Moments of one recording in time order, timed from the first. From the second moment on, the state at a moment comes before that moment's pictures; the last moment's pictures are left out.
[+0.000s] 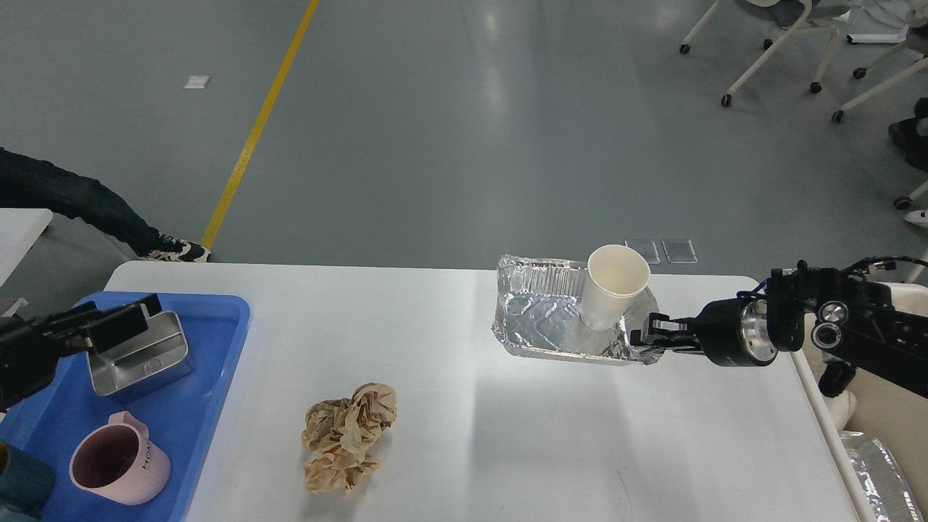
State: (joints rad) left arm -0.75 1.29 0.00 -1.70 1.15 0.21 -0.05; right arm 0.87 -0.76 0.23 1.36 -0.97 0.46 -0.07
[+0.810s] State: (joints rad) left arm -0.64 0.69 0.06 -1.39 1.14 0.15 -0.03; right arm 0.84 -0.77 0.26 1.36 -0.97 0.46 -0.07
